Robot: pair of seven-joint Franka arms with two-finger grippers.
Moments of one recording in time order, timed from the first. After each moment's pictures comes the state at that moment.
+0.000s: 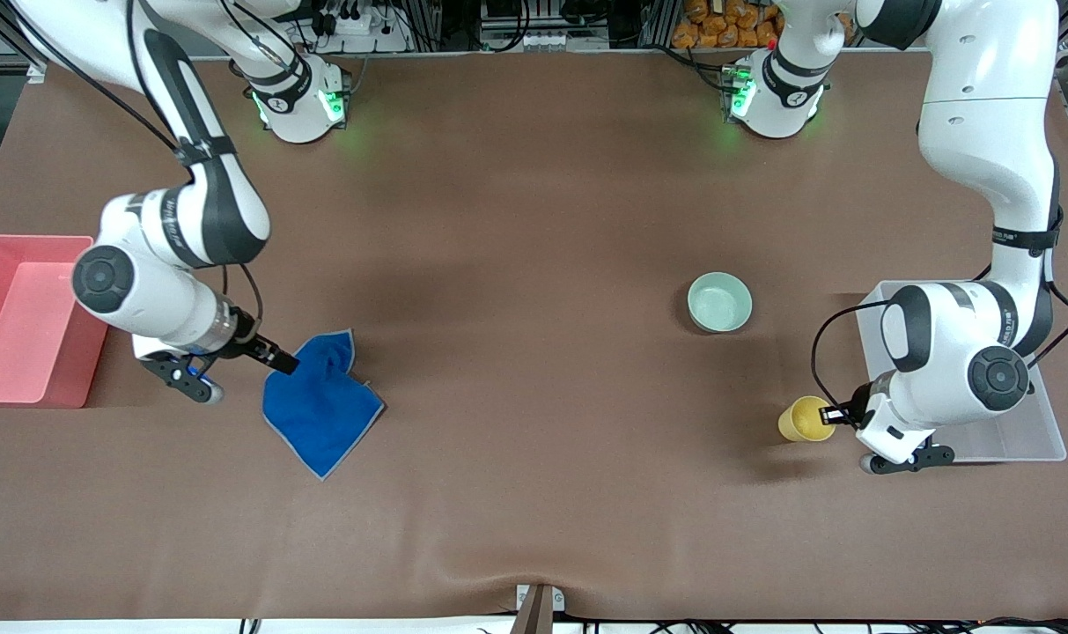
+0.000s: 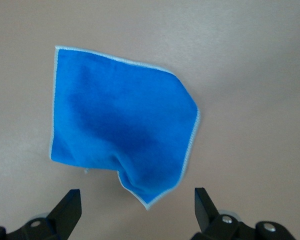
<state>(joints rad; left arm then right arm) -0.08 0.69 0.05 -1.53 -0.09 2.19 -0.12 0.12 0.35 0.03 -1.90 0.05 2.23 0.65</state>
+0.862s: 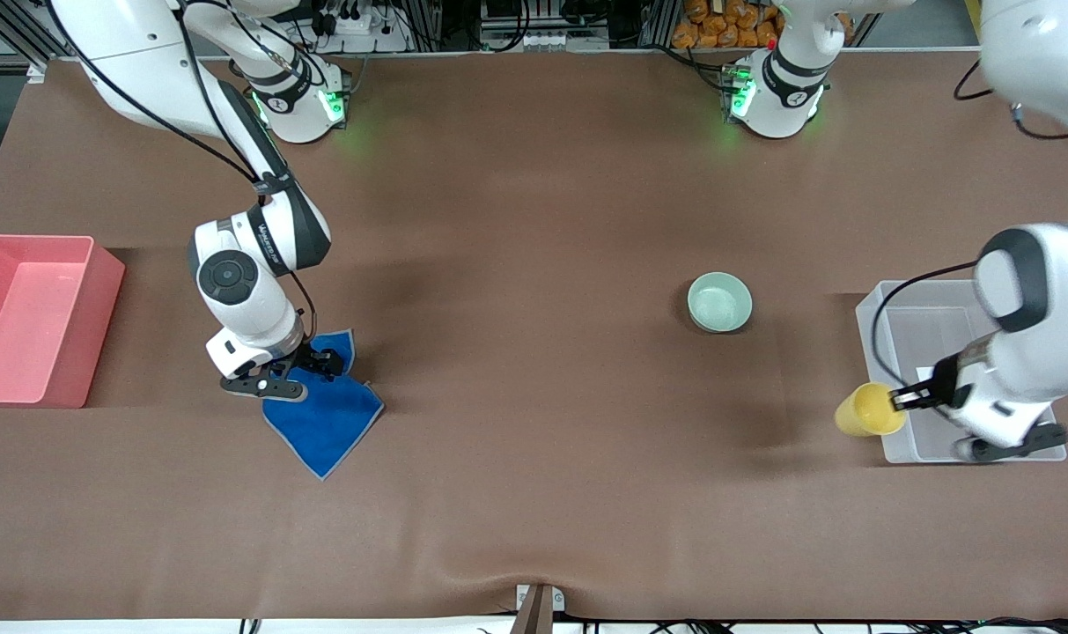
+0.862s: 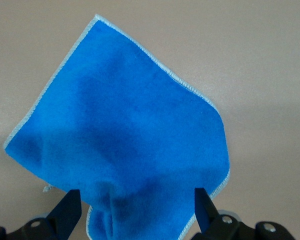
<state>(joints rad) -0.01 0.46 0.07 -1.49 -0.09 1.97 -0.14 0.18 0.45 0.03 -2.02 -0.27 2.55 0.50</state>
